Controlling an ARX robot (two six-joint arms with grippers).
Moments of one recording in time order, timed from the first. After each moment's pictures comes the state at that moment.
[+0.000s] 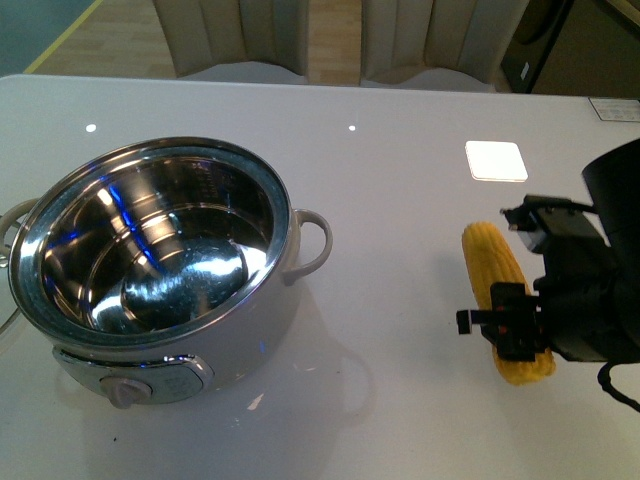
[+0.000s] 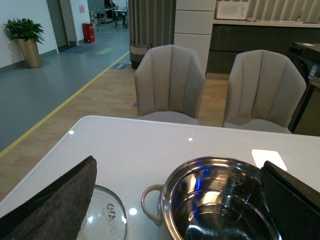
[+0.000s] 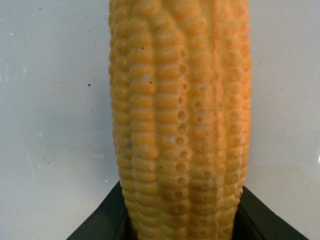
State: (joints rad) left arm 0.00 0.01 0.01 0.00 0.00 0.00; right arm 0.27 1.98 0.67 0.29 -0.05 0.21
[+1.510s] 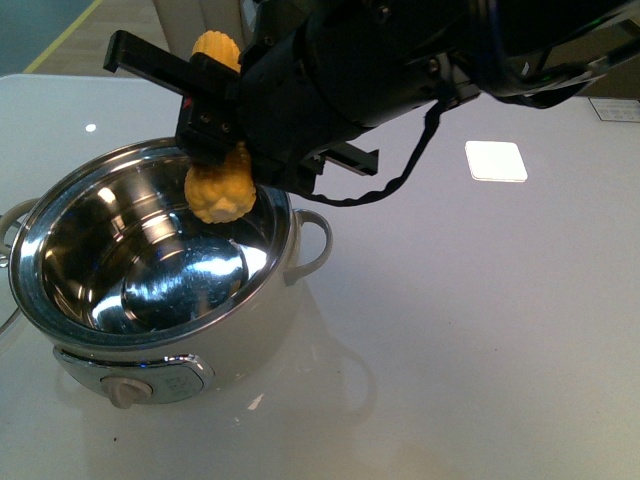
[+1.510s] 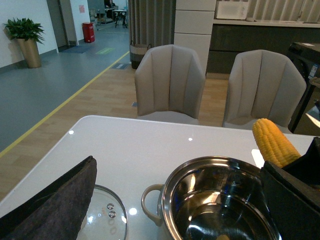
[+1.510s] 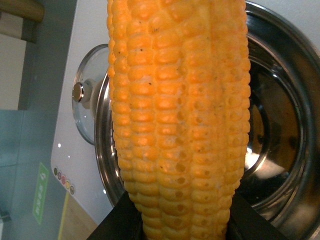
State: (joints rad) left arm 0.00 0.01 0.01 0.00 0.00 0.00; right arm 0.68 2.06 1.25 0.11 -0.25 0.66
